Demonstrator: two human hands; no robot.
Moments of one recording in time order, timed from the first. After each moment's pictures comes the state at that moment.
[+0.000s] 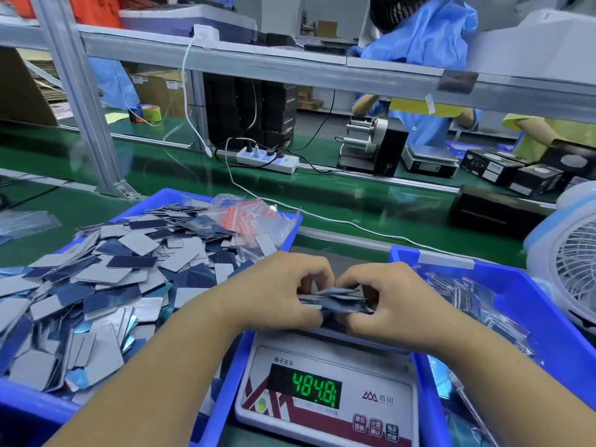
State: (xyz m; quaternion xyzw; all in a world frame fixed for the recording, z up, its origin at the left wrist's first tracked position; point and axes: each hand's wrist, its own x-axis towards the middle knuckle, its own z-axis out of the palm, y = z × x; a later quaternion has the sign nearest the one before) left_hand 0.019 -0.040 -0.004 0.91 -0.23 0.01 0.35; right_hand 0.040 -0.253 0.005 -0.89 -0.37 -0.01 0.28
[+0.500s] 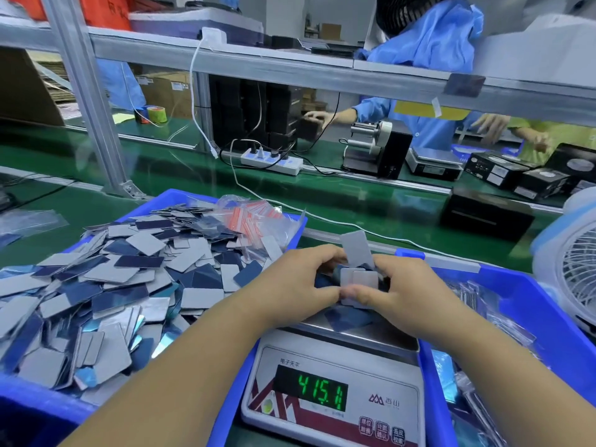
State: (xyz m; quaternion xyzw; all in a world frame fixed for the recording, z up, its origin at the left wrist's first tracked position) left_hand 0.029 -0.054 -0.011 0.88 -0.19 0.05 0.43; right_hand 0.056 -0.257 0.001 -0.92 -0.26 -0.04 0.29
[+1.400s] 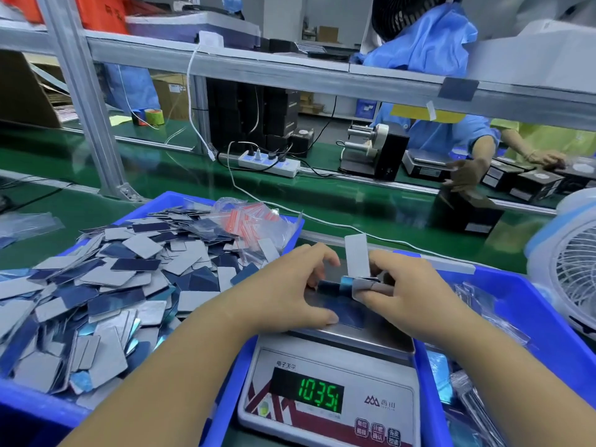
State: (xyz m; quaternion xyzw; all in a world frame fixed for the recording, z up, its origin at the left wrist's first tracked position) left_hand 0.025 -0.043 -0.013 0.91 -0.19 0.01 0.37; right_hand 0.057 -0.266 0.001 -0.91 -0.30 -0.08 0.26
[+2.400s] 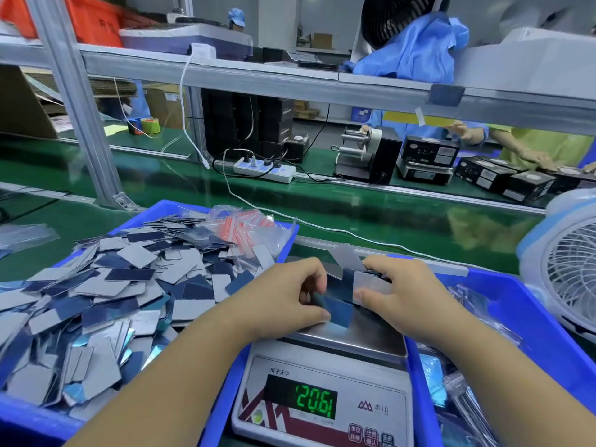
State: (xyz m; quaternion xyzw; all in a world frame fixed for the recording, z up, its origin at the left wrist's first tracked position) left_hand 0.025 -0.050 -0.012 0.90 -0.15 0.01 0.40; right_hand 0.061 -0.273 0.003 -0.92 -0.27 -0.06 0.28
